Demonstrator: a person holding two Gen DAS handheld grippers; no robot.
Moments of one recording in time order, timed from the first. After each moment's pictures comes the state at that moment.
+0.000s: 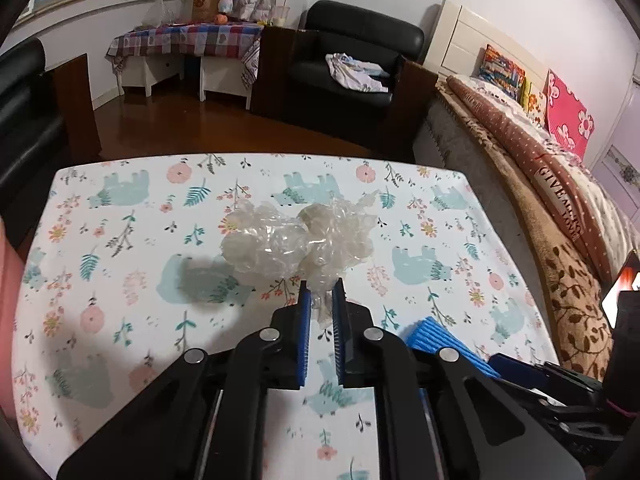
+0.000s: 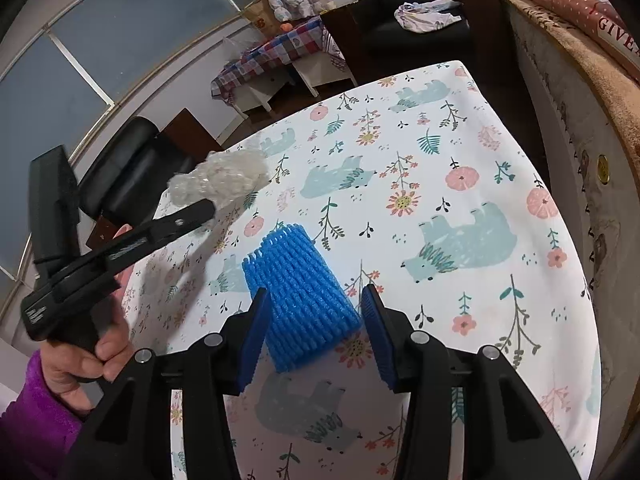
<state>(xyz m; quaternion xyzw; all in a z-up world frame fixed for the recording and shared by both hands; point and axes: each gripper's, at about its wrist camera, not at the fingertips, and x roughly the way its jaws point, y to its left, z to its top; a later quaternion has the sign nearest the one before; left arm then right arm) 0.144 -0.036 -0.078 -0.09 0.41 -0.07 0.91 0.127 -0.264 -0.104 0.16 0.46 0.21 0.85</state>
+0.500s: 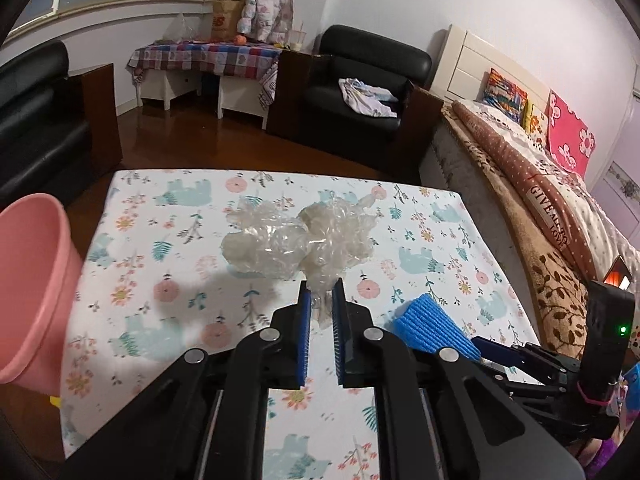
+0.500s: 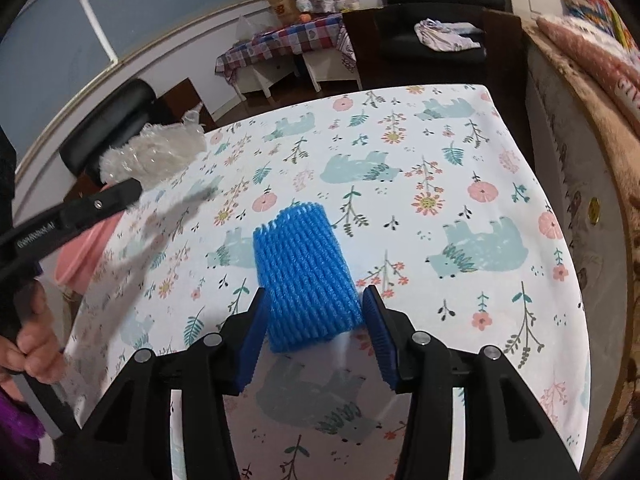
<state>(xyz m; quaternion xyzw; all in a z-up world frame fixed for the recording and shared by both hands) 0.086 -0.009 -0.044 -0.10 0.37 -0.04 0.92 0.113 -0.227 -0.100 0.05 0.46 0.20 0.86</state>
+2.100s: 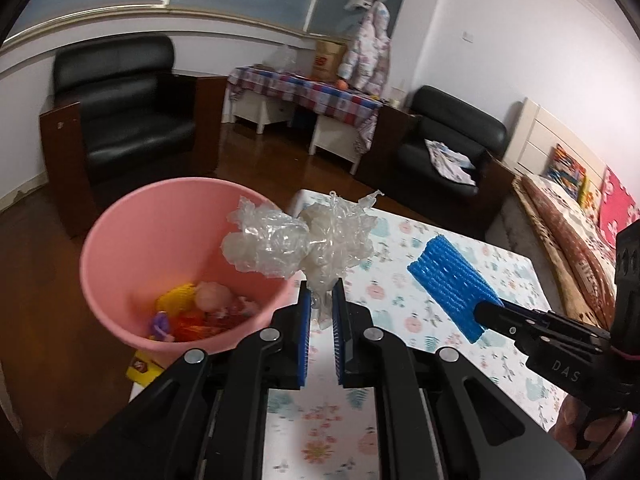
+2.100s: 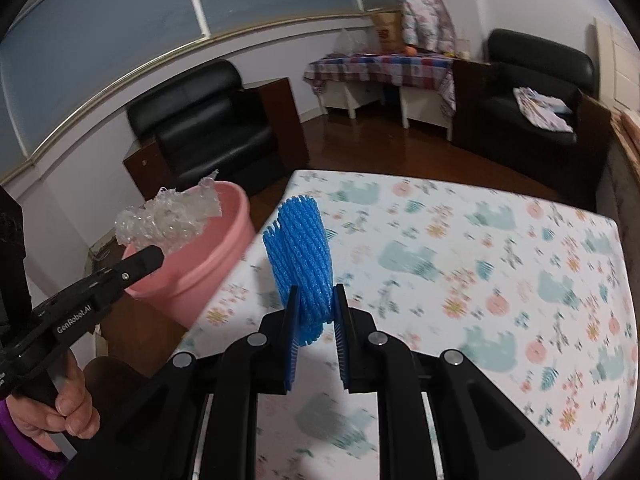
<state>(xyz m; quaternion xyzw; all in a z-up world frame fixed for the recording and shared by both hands) -0.025 0.143 -0.022 -0.16 0.30 0.11 0.93 0.089 -0.034 -0.029 -0.02 0.39 0.32 0.87</state>
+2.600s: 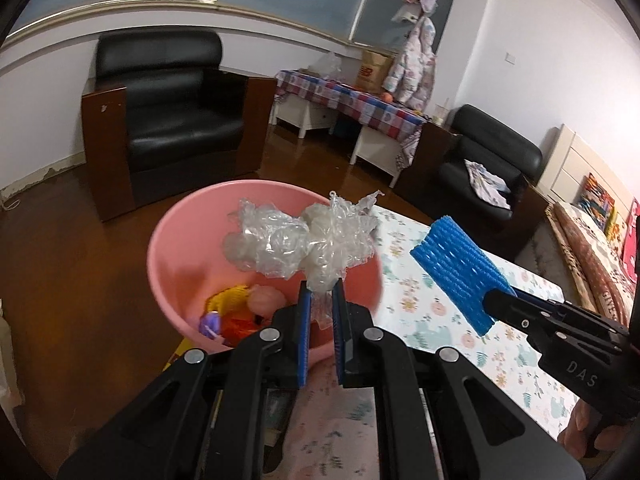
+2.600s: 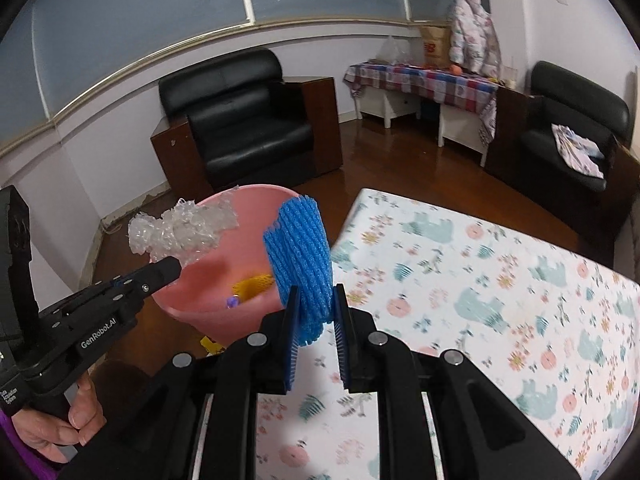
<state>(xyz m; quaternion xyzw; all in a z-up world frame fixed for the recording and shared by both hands) -0.048 0.197 -0.025 -0.19 0.29 0.17 0.92 0.077 0.056 -0.013 -0.08 0.37 0.36 0.85</state>
